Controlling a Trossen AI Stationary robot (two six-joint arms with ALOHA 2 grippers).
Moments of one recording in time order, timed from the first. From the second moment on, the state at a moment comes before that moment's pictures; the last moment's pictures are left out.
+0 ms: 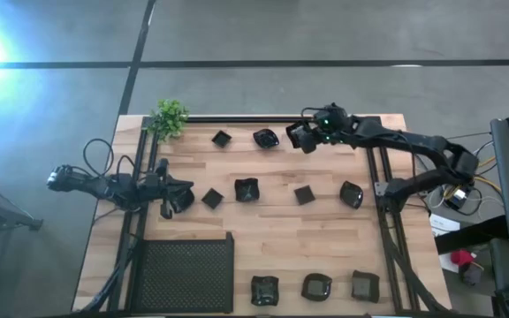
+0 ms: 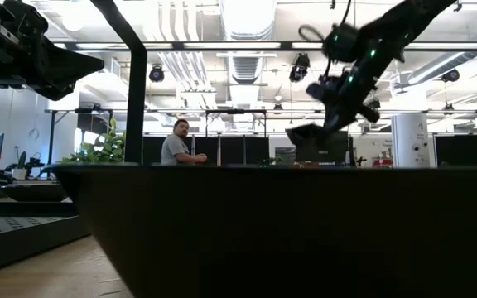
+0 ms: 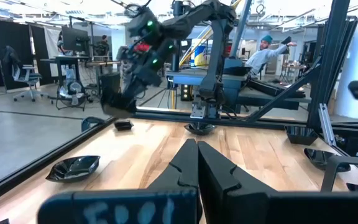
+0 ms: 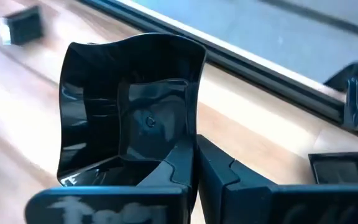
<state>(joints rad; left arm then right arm) -0.26 0.03 0.01 0.07 -0.41 -0.01 -0.58 1.34 0.88 -0.36 0.18 0.39</state>
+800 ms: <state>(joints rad) -0.26 0.03 0.01 0.07 -0.41 -0.15 -0.21 1.23 0.82 -0.37 0.24 0.41</state>
